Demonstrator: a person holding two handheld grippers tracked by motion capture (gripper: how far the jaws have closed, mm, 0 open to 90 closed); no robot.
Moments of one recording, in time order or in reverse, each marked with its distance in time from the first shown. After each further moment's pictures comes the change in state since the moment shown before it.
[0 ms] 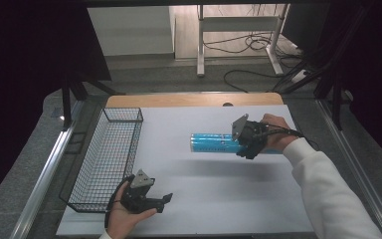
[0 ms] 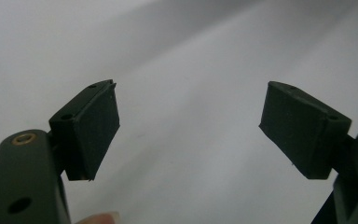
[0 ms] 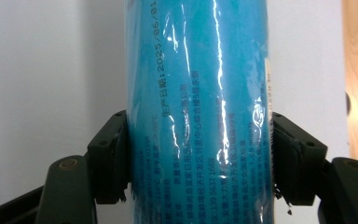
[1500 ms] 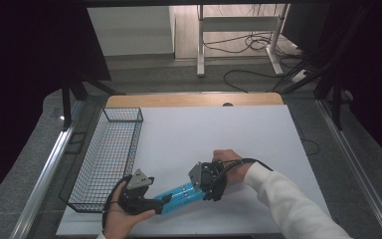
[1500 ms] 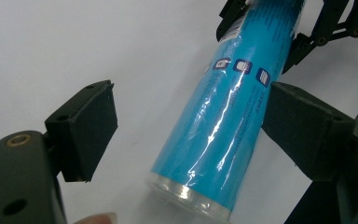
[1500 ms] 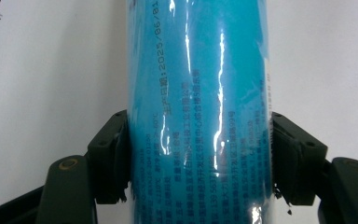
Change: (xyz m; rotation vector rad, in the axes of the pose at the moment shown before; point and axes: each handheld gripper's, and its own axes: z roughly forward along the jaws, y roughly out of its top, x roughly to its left) left arm -0.007 0.005 -0.014 -0.023 -0.013 0.013; right arm 0.101 0.088 0.071 -0.091 0.282 -0.368
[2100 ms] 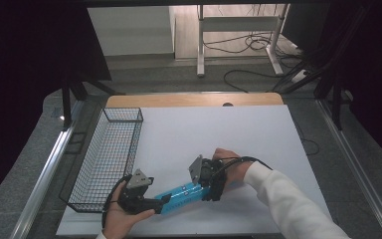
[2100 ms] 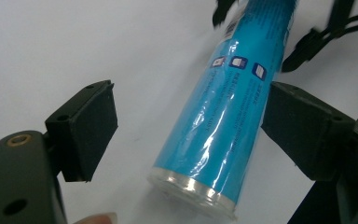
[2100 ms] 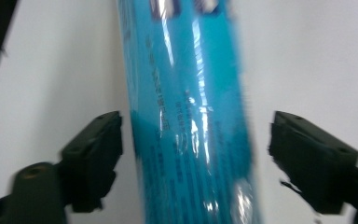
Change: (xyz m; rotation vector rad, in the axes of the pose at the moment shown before) left arm 0.004 -0.002 0.002 0.011 -0.003 0.000; right arm -0.008 -0.004 -0.001 -0.058 0.030 0.105
